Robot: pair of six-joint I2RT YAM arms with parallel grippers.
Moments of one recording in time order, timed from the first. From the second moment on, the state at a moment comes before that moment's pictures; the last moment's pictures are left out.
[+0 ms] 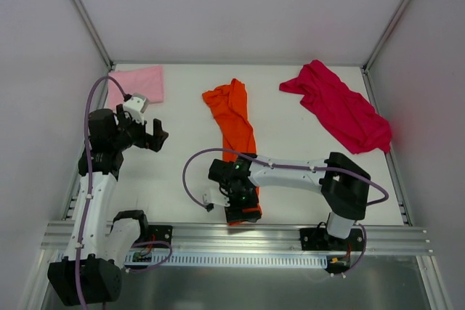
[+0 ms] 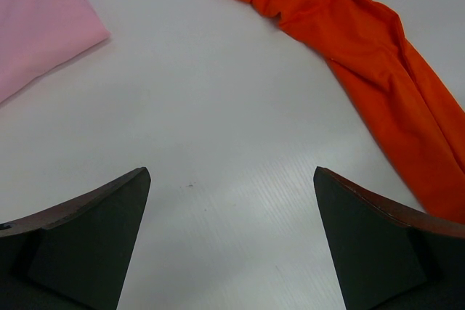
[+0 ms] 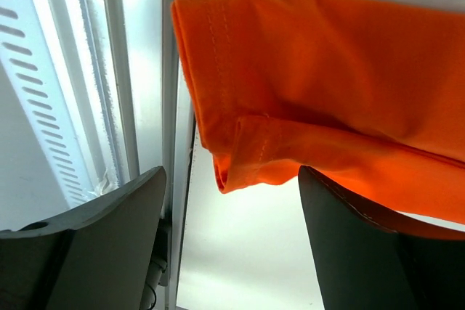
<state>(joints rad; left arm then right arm) 0.11 0.84 0.78 -0.45 0.52 0.22 1.23 1.76 1.23 -1.05 -0.21 -0.55</state>
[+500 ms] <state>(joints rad) 0.15 0.85 0.78 -0.45 0.53 0.22 1.24 1.85 1.23 -1.00 -0.20 -0.55</state>
